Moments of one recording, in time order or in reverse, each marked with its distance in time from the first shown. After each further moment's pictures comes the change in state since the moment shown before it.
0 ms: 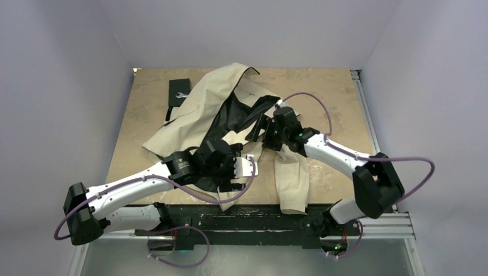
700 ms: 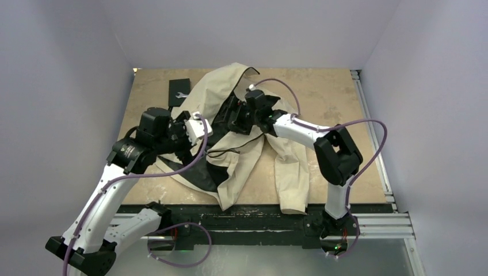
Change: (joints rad) left arm 0.557 -0.188 0.240 -0.375 0.175 0.063; right arm 0.113 0.470 0.420 0.142 -0.103 0.167
